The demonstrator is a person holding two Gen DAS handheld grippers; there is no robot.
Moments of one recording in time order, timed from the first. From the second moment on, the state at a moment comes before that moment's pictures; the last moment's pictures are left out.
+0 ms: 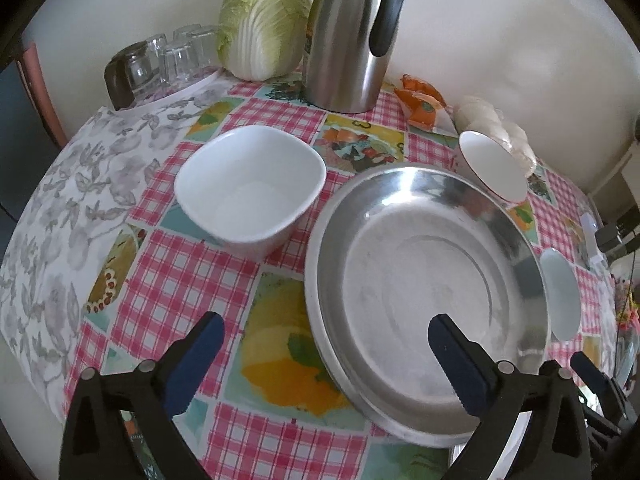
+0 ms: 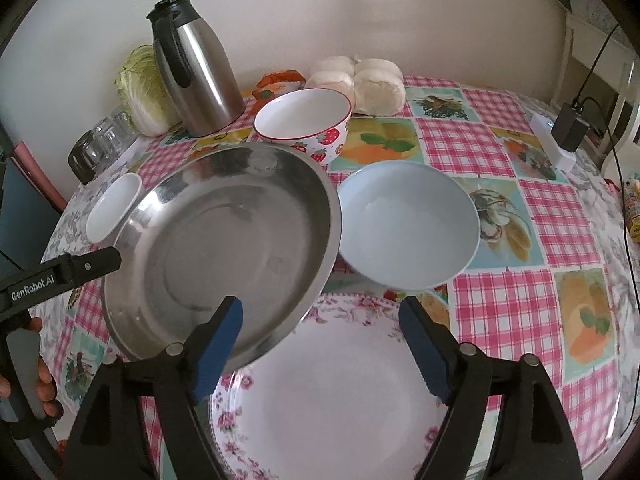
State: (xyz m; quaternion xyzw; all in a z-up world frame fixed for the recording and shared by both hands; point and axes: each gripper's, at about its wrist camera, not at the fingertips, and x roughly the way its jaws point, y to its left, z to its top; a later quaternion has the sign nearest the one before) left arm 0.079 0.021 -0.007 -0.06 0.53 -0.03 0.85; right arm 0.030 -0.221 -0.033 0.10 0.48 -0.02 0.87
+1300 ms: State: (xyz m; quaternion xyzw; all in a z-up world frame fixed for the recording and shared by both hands) left arm 0.009 -0.011 -0.014 -0.12 0.54 -0.08 0.83; right arm -0.041 -0.280 -0.051 0.14 0.48 -0.08 0.86
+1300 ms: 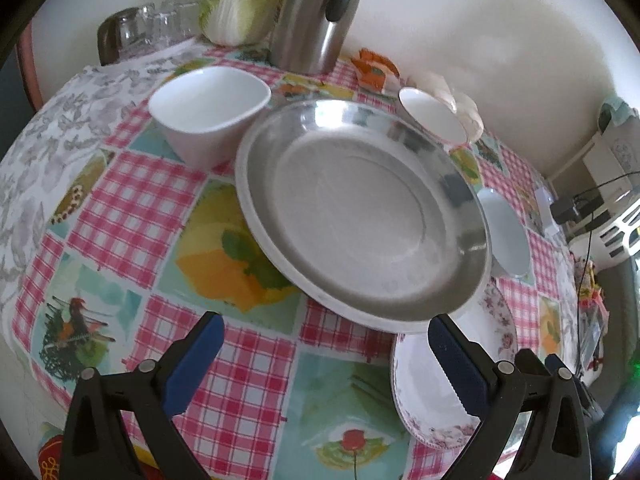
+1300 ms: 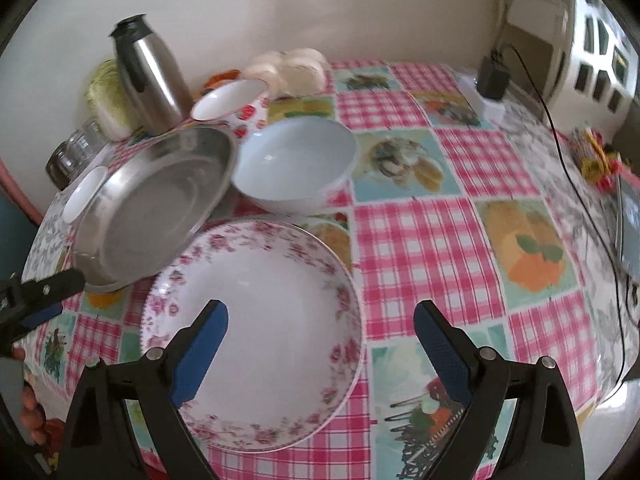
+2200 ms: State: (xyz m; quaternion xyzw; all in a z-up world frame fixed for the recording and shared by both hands) left arm 0.010 -0.099 -0.053 0.02 0.59 -0.11 0.80; right arm -0.026 -0.306 -0.082 0.18 0.51 -0.10 0.83
